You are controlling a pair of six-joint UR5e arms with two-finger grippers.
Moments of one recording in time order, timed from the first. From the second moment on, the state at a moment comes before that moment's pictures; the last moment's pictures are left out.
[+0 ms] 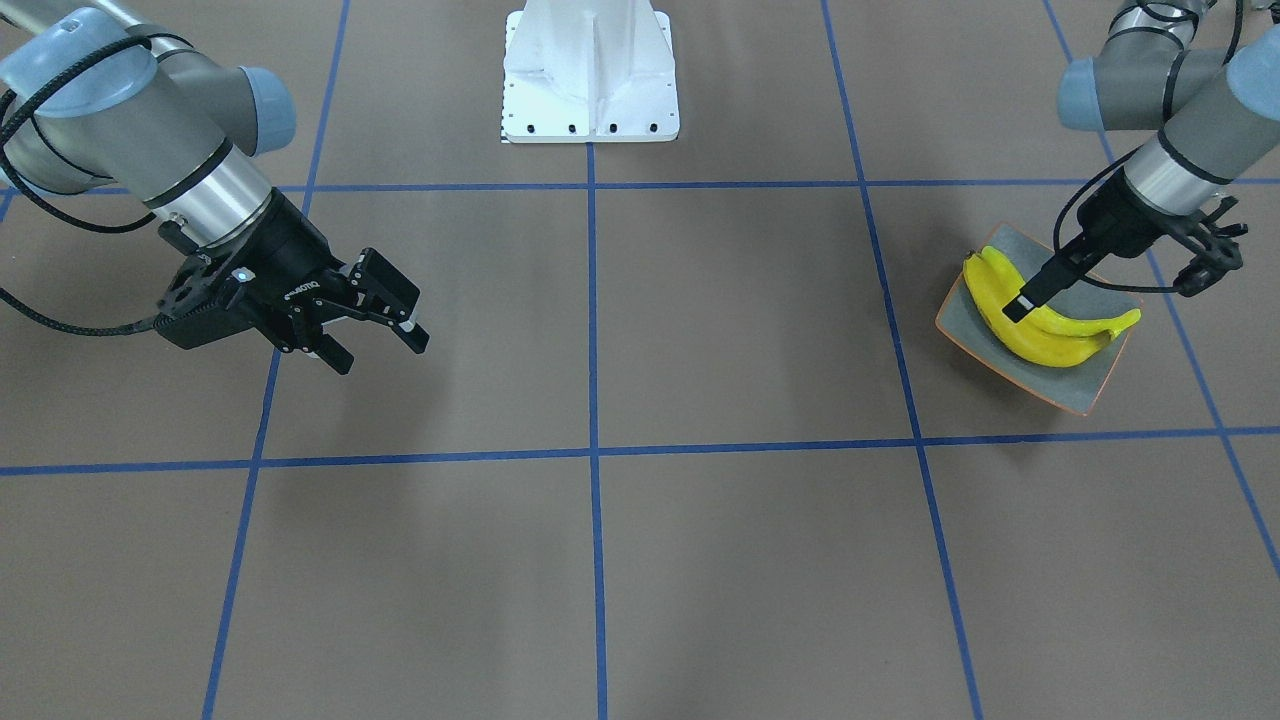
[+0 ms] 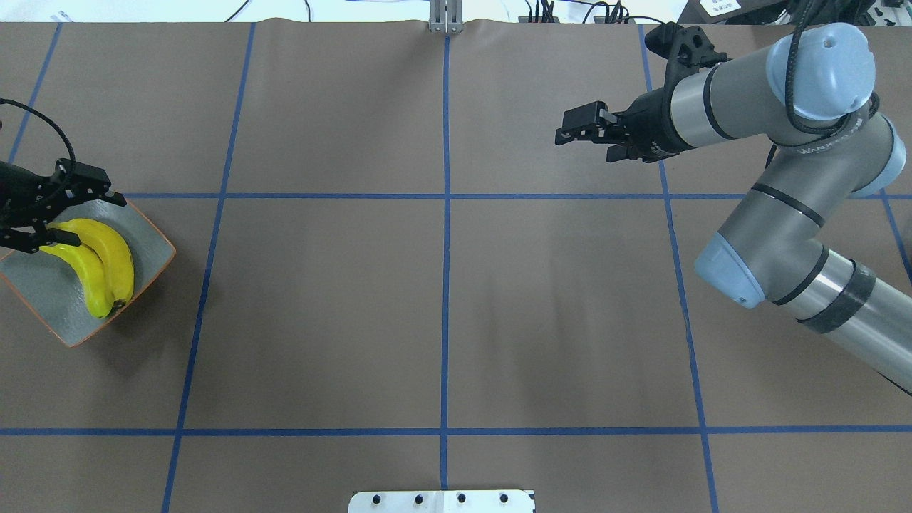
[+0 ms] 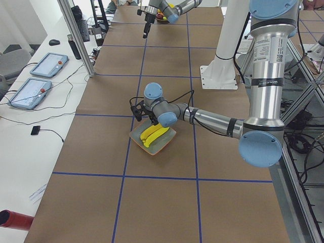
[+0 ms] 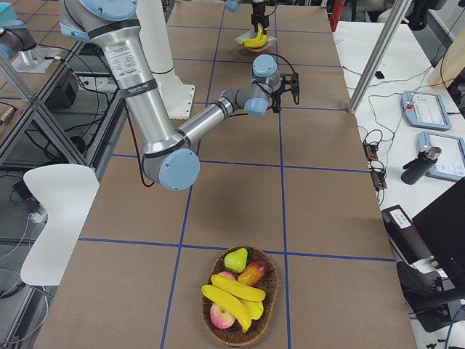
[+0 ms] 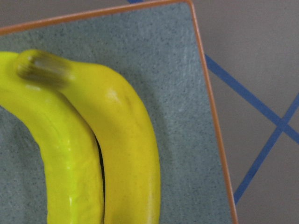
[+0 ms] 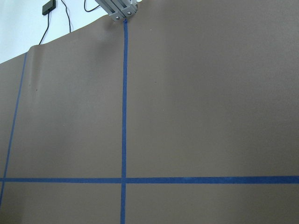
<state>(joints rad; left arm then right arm) -1.03 -1.57 -1.79 -2.26 -2.26 -1.57 0.86 -1.16 1.74 -0.92 2.06 1.31</state>
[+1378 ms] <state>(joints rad) -1.08 -1.60 -1.81 -2.27 -2.25 -1.29 1.26 -1.63 1.54 -0.93 2.09 0.53</state>
